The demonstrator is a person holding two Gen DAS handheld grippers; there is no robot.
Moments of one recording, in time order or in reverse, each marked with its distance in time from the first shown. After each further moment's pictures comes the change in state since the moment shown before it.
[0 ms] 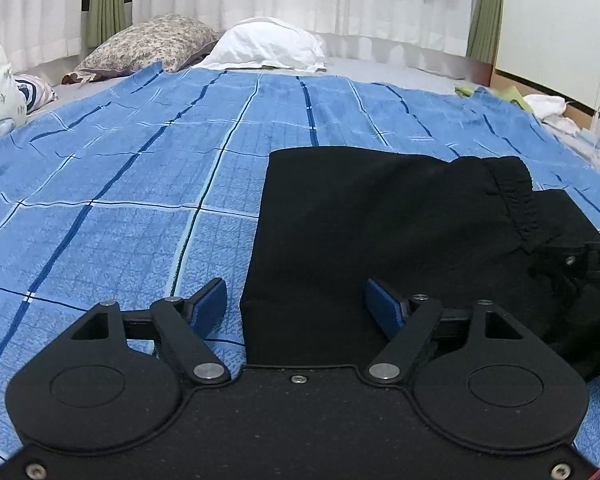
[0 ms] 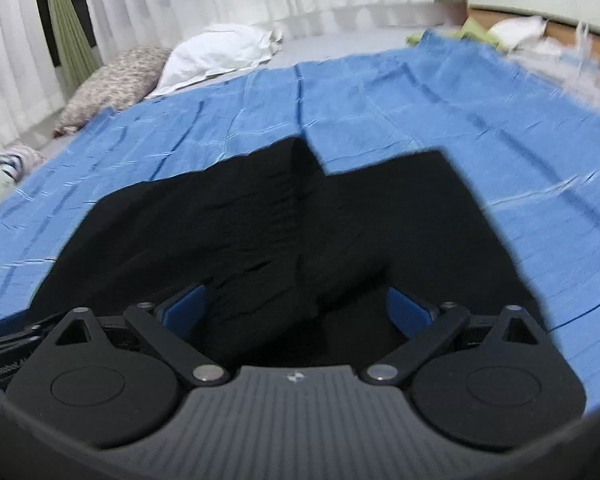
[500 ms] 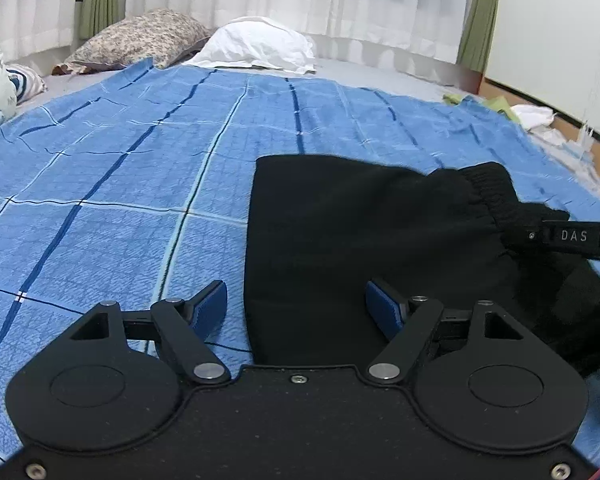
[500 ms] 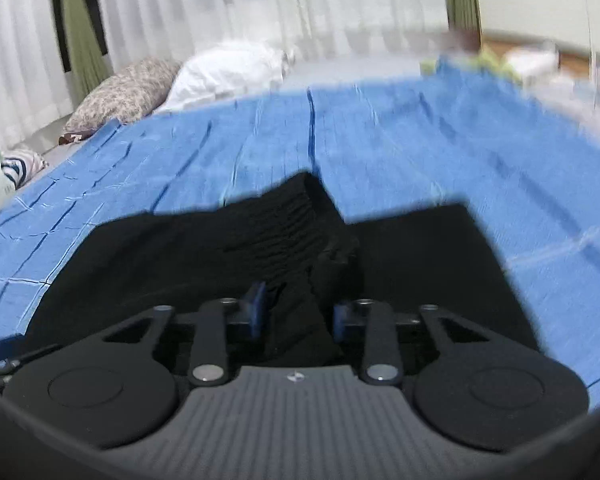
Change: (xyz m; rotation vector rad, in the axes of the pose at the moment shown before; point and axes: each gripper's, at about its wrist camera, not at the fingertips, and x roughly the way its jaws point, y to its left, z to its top) left arm -0.012 -0.003 0.010 -0.036 0.006 -0.063; right arm 0.004 0.013 0.023 -0.091 -0.096 -0.027
